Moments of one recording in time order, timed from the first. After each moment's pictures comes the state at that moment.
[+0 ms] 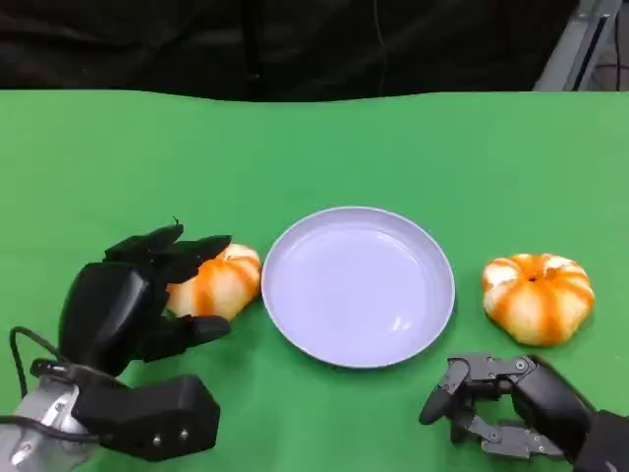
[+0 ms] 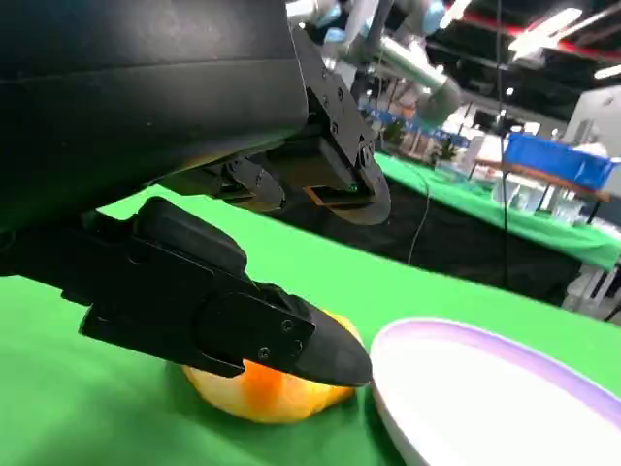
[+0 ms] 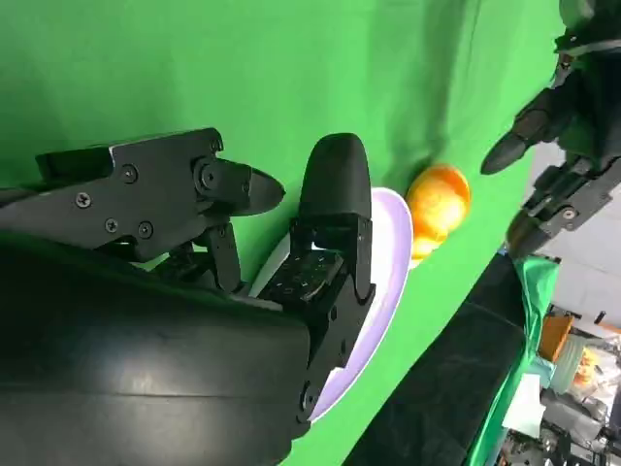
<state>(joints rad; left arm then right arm) -0.40 0.31 -0.27 0.86 0.78 -0.65 0.62 -0.16 -0.16 0.13 0.77 -0.07 -0.88 0.39</state>
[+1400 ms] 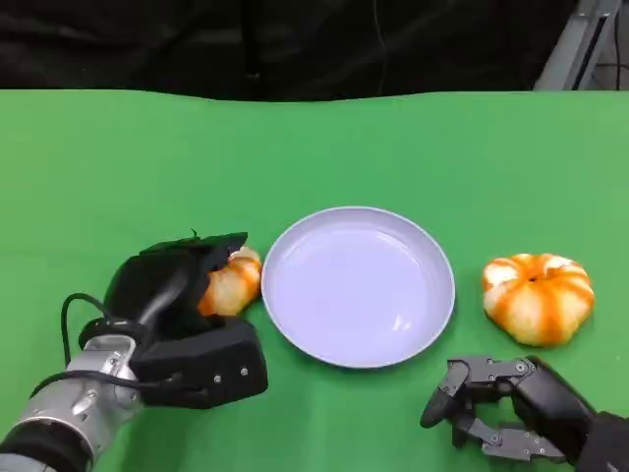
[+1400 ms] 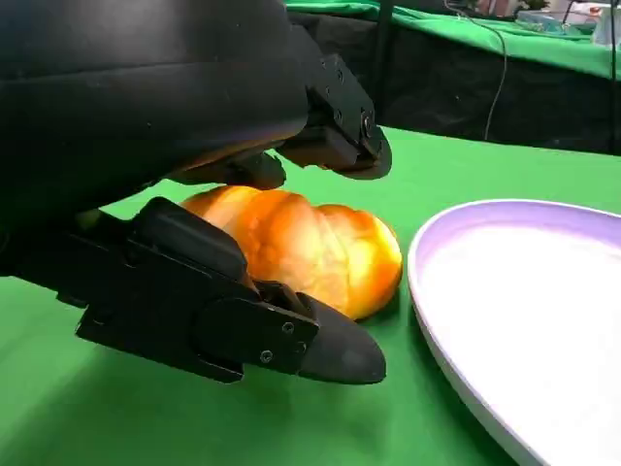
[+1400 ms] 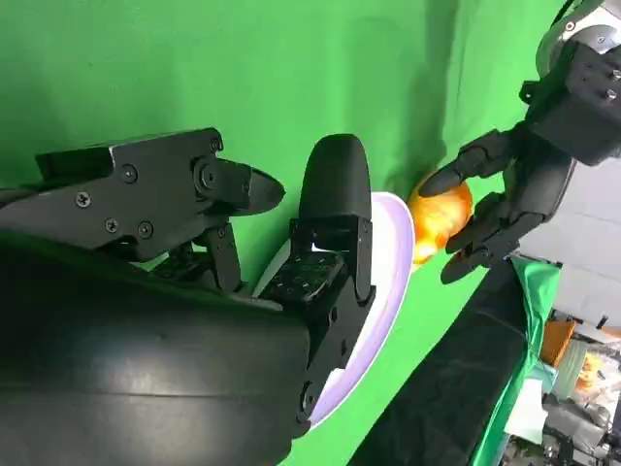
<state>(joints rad) -0.58 0.22 -0.43 1.05 0.71 -0.38 0.44 -0.15 -0.16 0.13 0.77 -0.07 -0.88 0.40</state>
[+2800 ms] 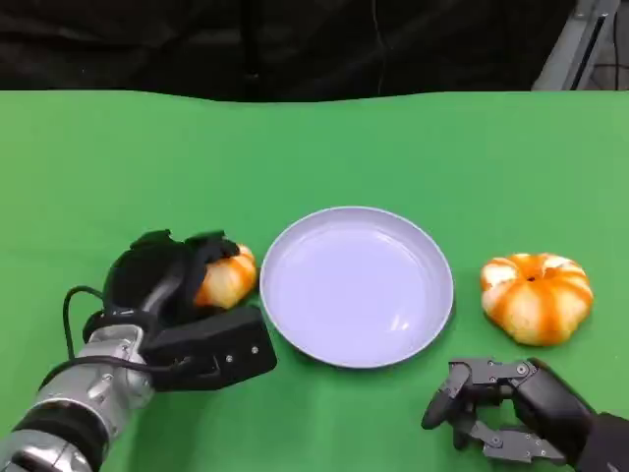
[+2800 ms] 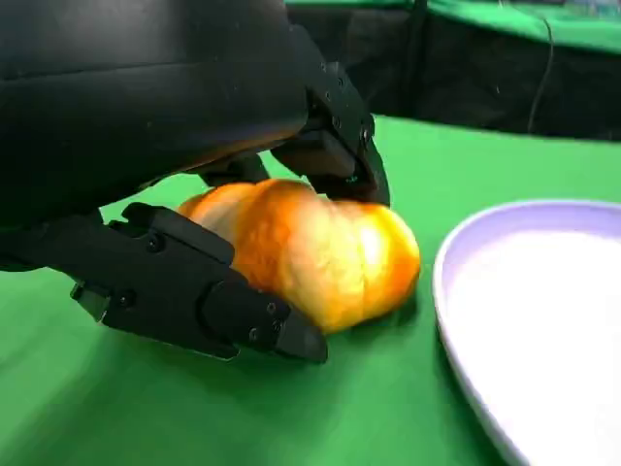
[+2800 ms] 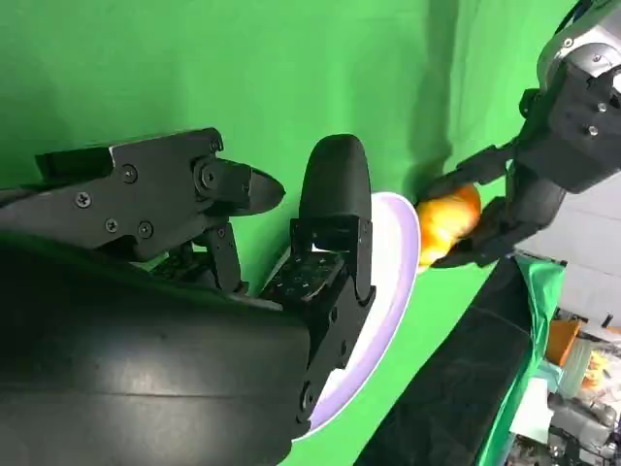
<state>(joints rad) -0.65 0.18 -0.46 1.17 0.67 -0.30 0.51 -0.15 -0.16 0.13 0.78 -0.07 -0.88 0.40</state>
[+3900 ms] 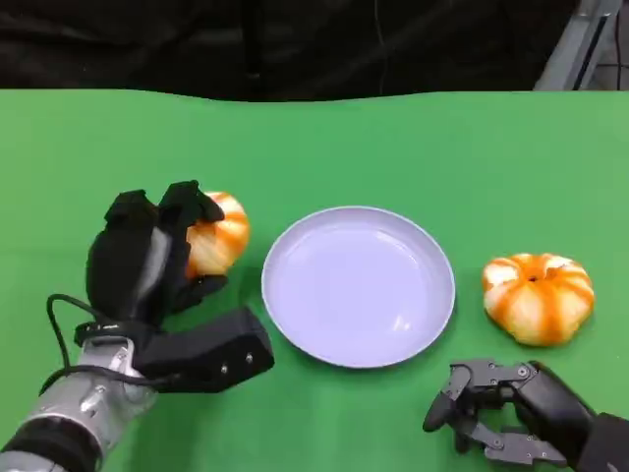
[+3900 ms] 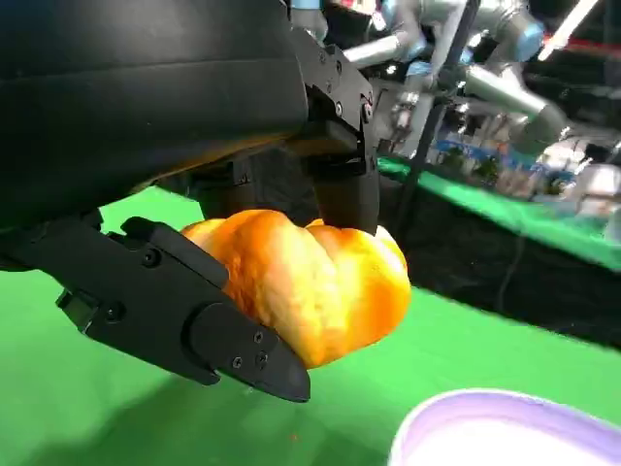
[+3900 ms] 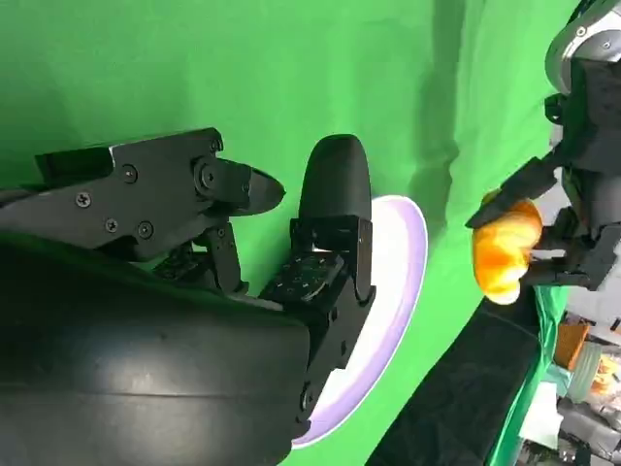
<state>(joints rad) -0.57 0.21 -0.43 0.98 0.68 -0.38 0.83 -0.16 -0.16 0.13 0.80 -0.07 -0.88 0.41</state>
